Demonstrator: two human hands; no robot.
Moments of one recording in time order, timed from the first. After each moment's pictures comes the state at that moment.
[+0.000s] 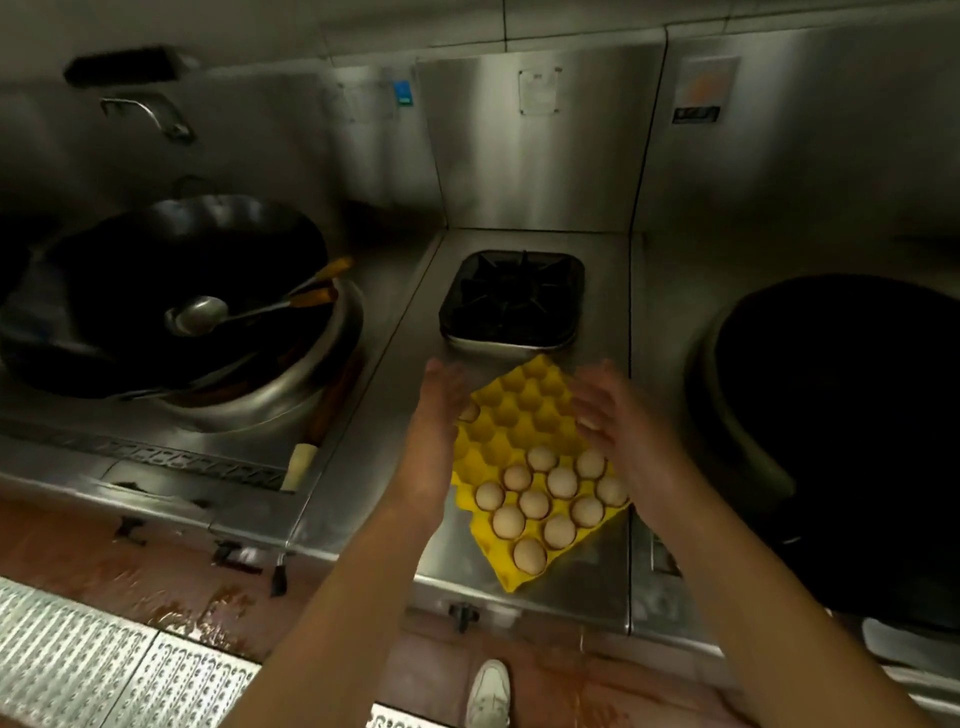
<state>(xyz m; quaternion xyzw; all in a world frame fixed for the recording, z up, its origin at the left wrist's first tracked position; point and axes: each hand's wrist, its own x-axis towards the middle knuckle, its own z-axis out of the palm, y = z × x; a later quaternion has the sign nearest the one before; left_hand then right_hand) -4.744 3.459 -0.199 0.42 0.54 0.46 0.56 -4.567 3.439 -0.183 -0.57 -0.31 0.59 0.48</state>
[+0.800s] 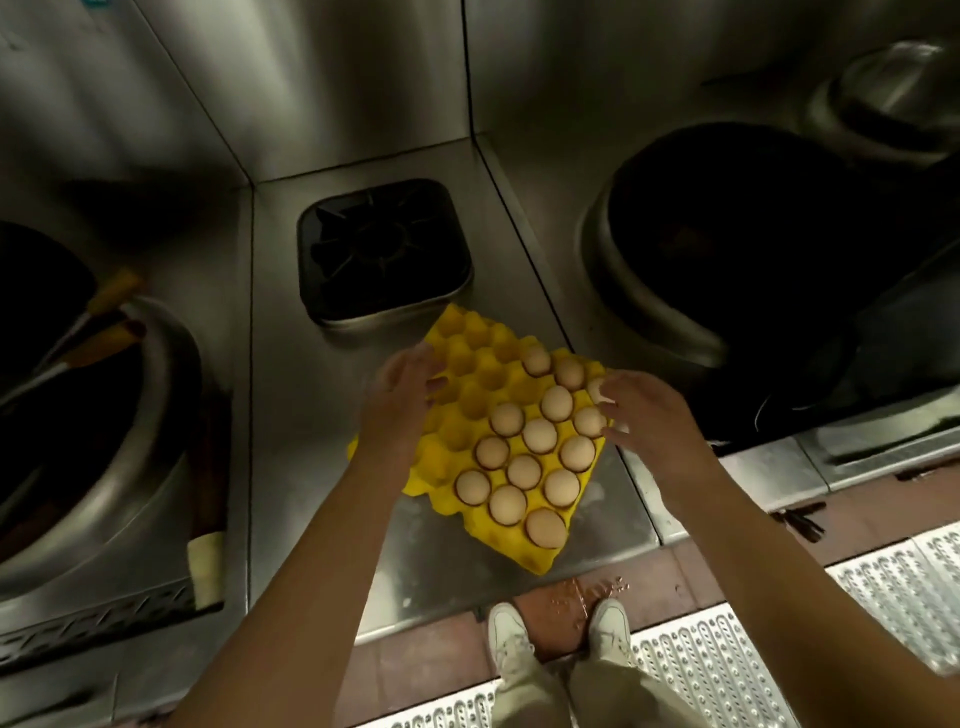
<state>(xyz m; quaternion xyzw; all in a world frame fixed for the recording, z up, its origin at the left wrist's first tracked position) -4.759 3.586 -0.293 0.50 0.55 0.30 0.60 -4.575 3.437 -0.290 -0.71 -0.12 0.42 0.56</state>
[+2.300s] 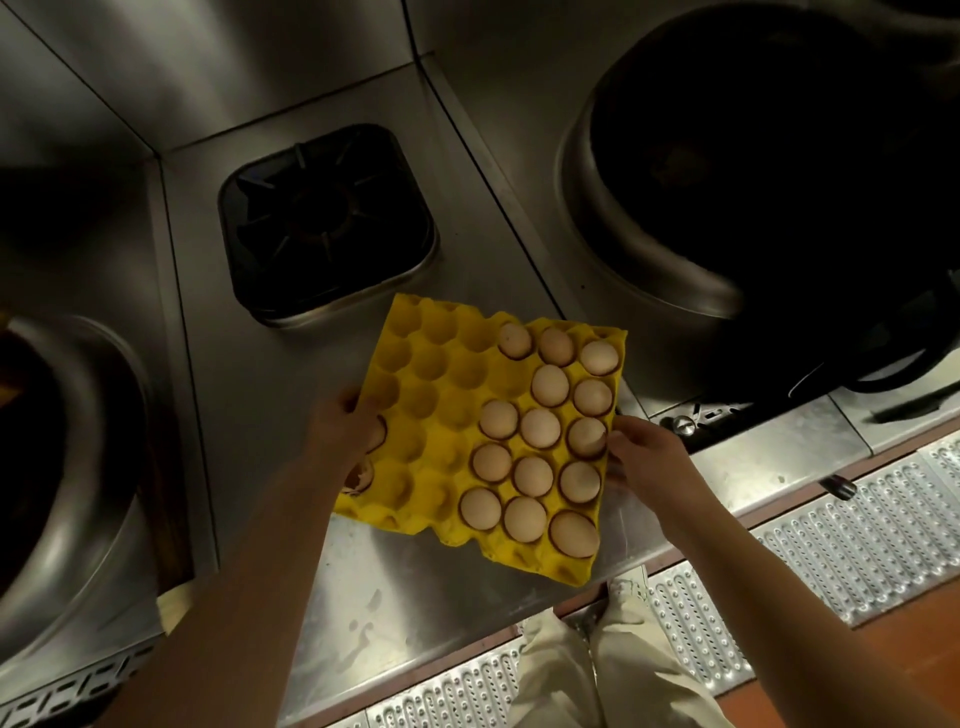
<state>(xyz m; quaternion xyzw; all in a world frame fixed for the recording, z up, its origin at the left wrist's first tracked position) -4.790 3.671 -0.402 0.66 0.62 0.08 0.43 -4.567 3.431 -0.404 -0.74 -0.04 0.46 0.49</state>
